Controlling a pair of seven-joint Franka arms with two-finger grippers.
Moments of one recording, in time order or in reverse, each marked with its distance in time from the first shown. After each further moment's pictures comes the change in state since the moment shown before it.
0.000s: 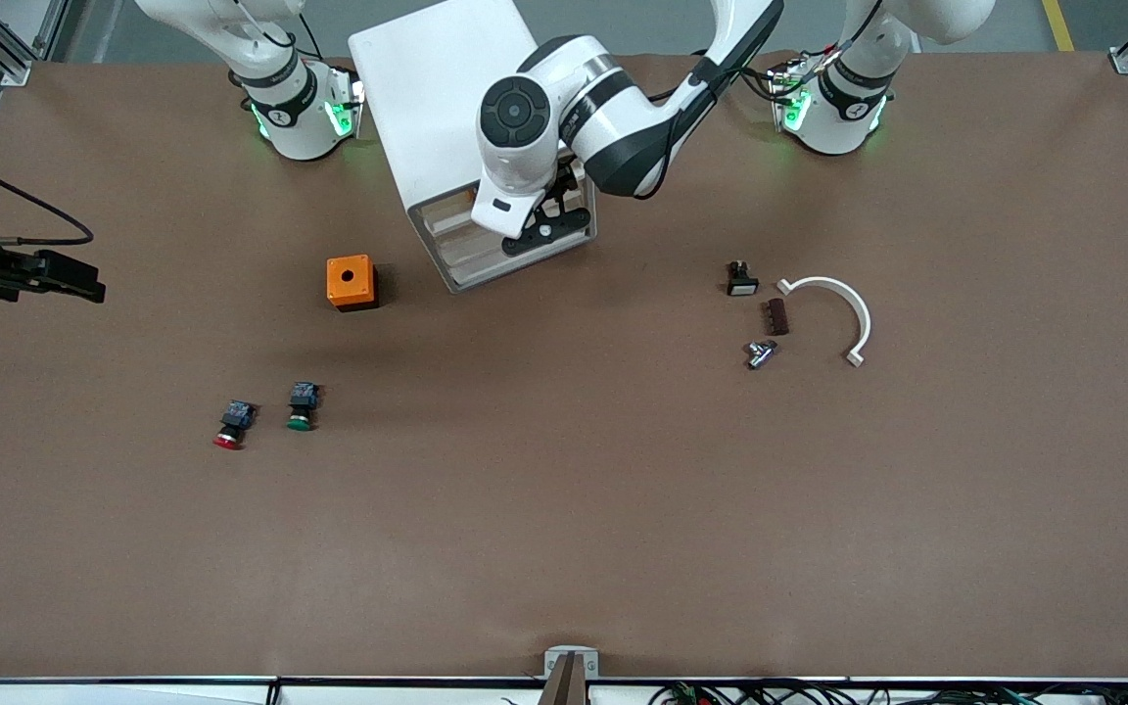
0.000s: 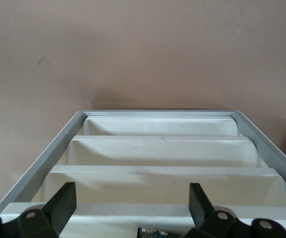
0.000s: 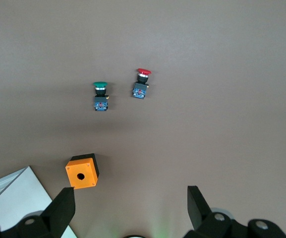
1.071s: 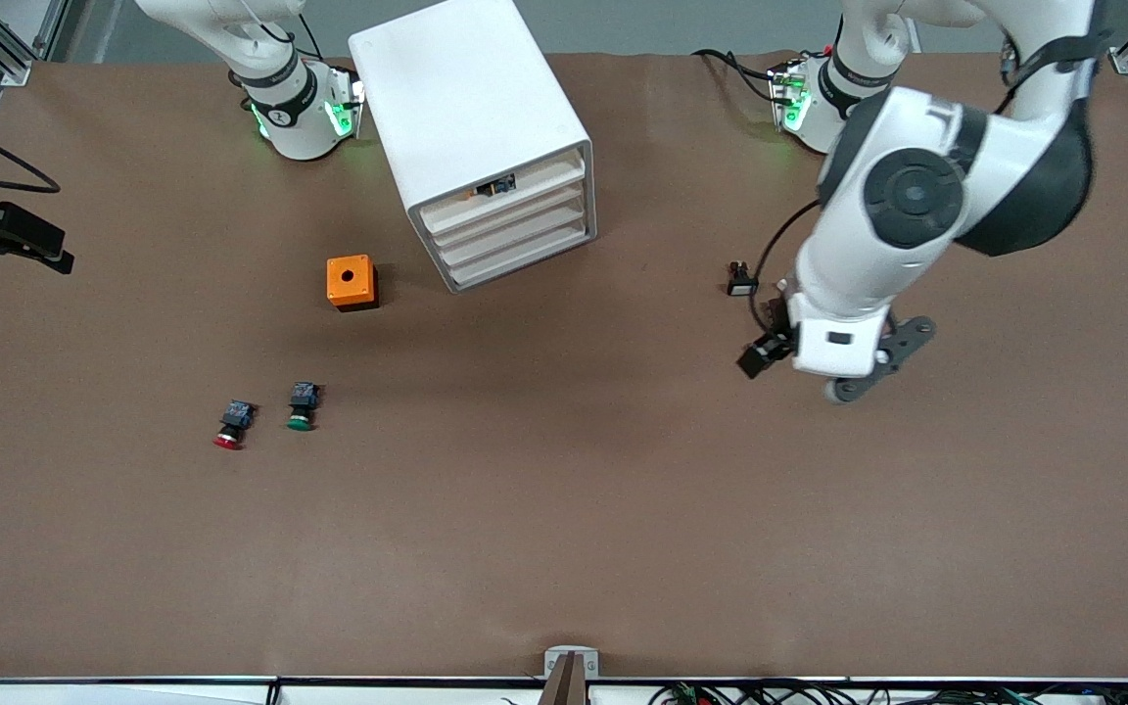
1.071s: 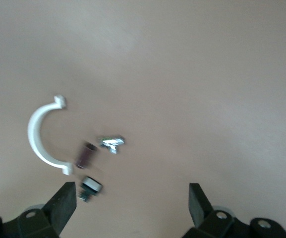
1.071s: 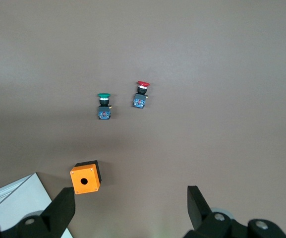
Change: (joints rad) left arm 0.556 -0.223 0.042 0.000 0.299 -0.153 0.287; right arm -0.004 -0.108 -0.005 -0.040 0.000 0.036 0.000
